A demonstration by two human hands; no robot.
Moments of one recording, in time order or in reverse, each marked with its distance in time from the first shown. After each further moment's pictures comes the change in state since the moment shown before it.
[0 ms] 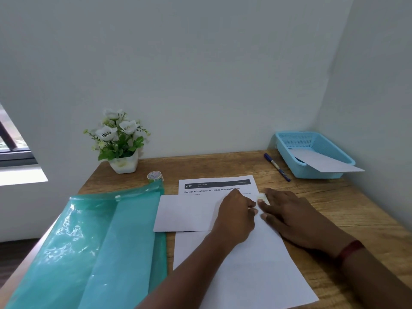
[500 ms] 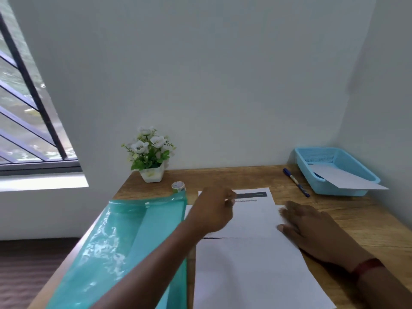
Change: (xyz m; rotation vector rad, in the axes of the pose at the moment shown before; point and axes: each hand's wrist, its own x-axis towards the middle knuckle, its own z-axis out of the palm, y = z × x) left_hand -0.013 -0.022 -0.096 0.134 0.036 0.007; right_hand -0.002 0.004 -0.002 -0.007 0.049 0.055
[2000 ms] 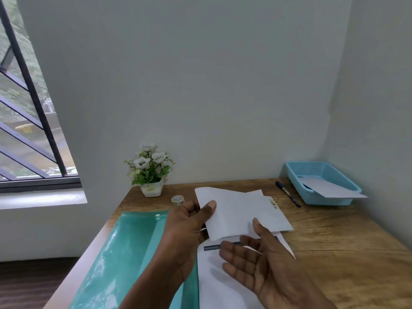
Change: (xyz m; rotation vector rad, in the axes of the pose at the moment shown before) left_hand -0.077 0.031 -0.058 -1.335 0.168 -0.412; right_hand -0.067 -0.154 -0.076 2.258 -0.160 0.691
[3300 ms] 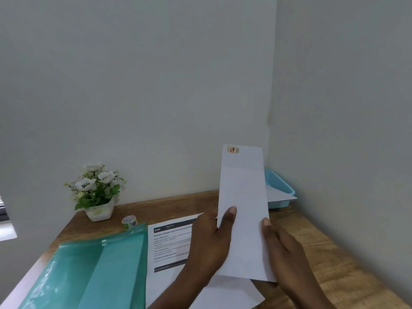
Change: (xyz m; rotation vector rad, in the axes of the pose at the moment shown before) left_hand -0.003 -0.034 0.120 0.607 -0.154 0.199; right_hand -0.023 -0.053 -0.087 -0.797 0.387 -0.785
